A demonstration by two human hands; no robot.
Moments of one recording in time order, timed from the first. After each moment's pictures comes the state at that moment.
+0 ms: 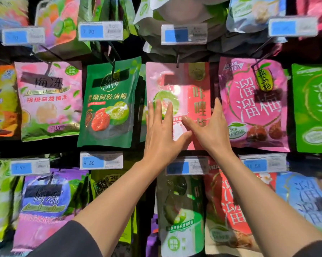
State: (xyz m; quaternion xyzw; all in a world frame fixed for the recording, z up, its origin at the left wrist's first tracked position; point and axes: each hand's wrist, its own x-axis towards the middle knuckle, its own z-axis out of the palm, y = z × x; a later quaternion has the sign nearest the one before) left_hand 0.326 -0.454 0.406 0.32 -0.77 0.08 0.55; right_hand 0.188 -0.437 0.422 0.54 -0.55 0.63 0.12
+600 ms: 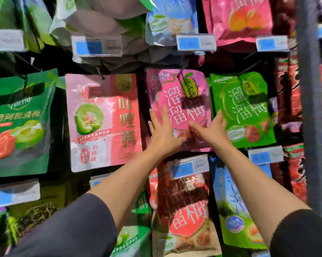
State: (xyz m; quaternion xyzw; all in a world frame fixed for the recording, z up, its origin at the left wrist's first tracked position) left_hand 0.159 -0.438 0.436 0.30 -0.85 -0.09 0.42; right_hand 0.007 -0.400 0.429 0.42 -0.66 0.62 0.06
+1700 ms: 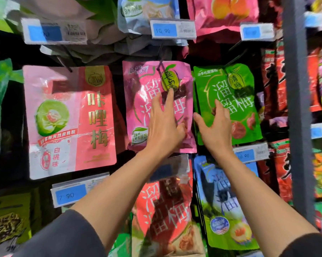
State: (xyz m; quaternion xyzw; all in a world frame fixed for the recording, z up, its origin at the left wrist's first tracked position) left_hand 0.111 -0.416 0.438 0.18 -0.82 -0.01 0.54; right_hand -0.029 -0.377 0.411 0.42 -0.59 0.64 0.25
